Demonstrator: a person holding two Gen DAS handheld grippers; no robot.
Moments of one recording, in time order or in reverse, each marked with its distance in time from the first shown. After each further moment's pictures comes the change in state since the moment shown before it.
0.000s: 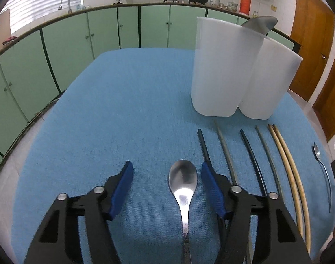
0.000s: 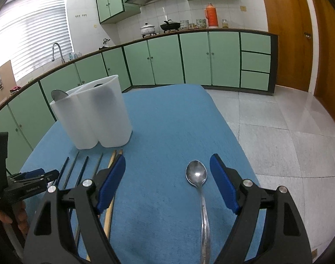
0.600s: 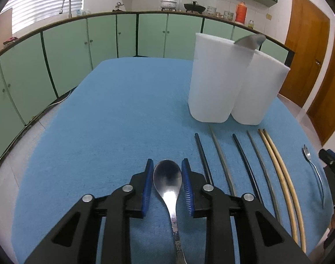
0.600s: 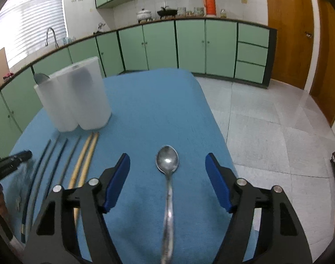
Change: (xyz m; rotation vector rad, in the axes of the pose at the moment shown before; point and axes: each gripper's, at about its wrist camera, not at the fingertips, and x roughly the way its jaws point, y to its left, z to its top) left arm -0.026 0.008 -0.007 -0.011 -0.066 -0.038; right arm 0.017 -0.031 -0.003 -0.053 0.125 -0.048
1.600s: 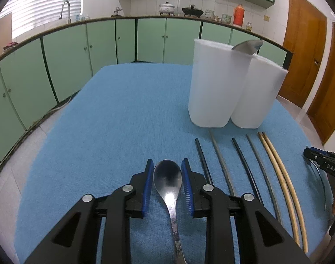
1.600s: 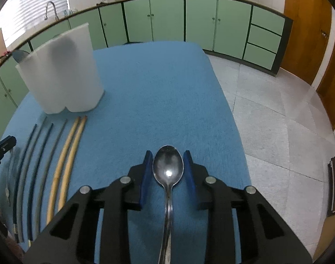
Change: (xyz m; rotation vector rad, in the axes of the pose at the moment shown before) left arm -0.003 0.000 0.003 0.021 -0.038 0.006; right arm 0.031 0.006 0.012 -0.046 0.140 0.025
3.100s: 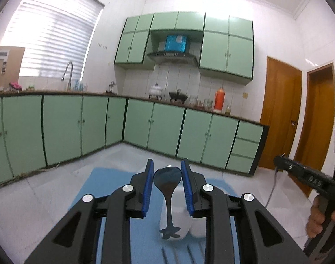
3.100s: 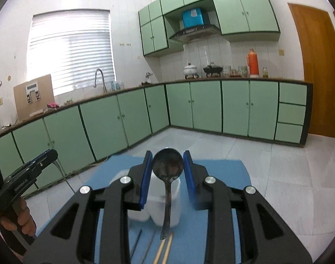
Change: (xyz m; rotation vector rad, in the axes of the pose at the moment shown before) left arm -0.137 -0.007 0.108 -0.051 -0.564 -0.131; right arm -0.153 0.058 0.128 -0.072 -0.541 0.246
